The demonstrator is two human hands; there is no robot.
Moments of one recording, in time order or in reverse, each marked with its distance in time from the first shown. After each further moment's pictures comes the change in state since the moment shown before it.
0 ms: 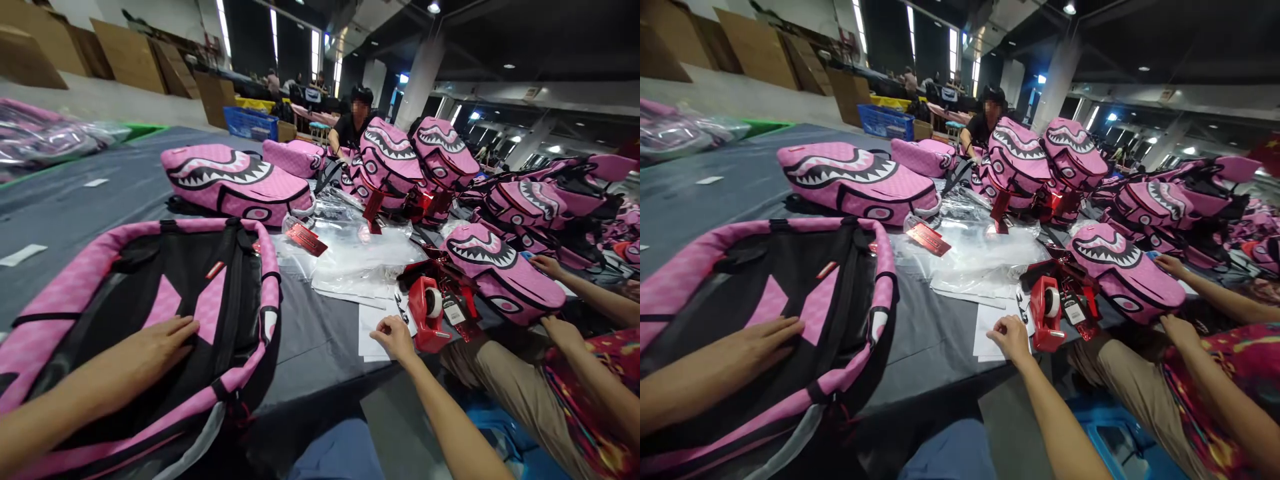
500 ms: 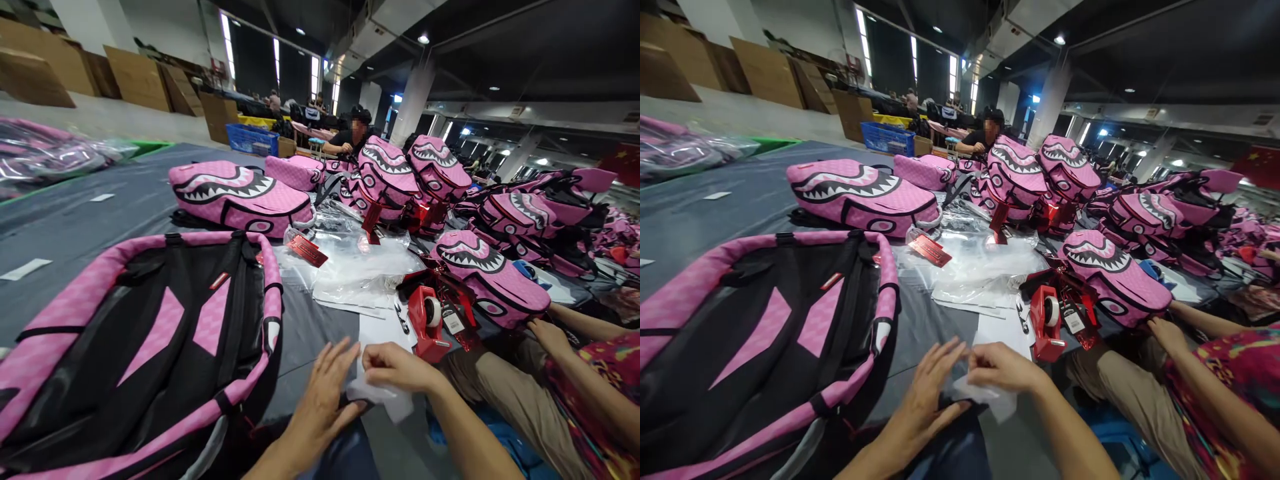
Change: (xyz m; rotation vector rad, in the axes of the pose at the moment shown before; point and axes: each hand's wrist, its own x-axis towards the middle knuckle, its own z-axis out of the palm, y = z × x) left_hand 0.064 0.249 0.112 -0.488 0.010 -0.116; right_hand -0.017 -0.092 -0.072 0.554 -0.658 -0.096
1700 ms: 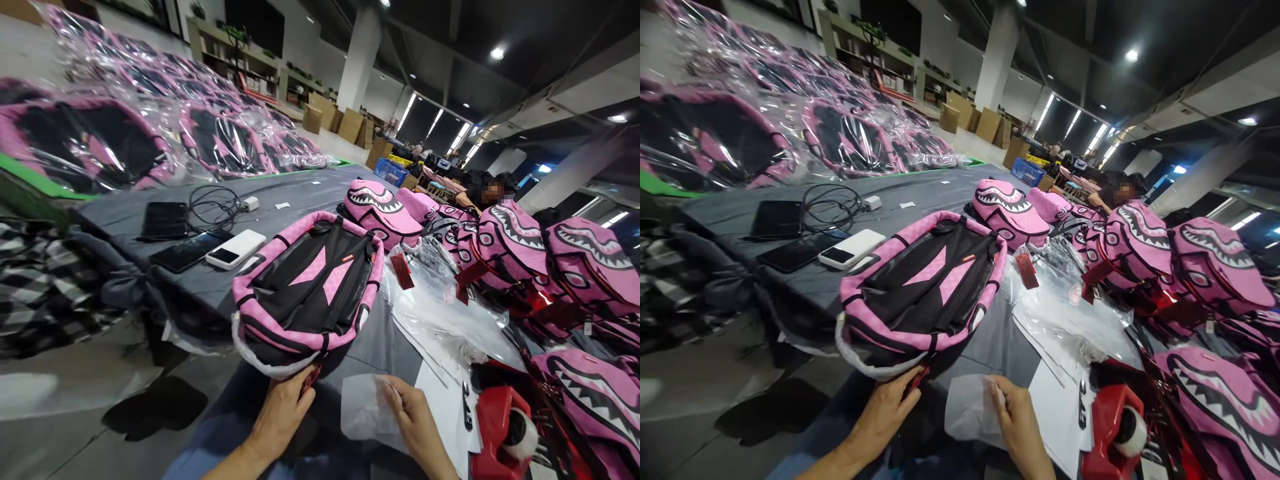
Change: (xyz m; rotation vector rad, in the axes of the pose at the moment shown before) left_hand -0.115 -0.049 -0.013 0.193 0.651 -0.758; right_hand 0.051 -0.002 0.059 -0.223 -0.074 -0.141
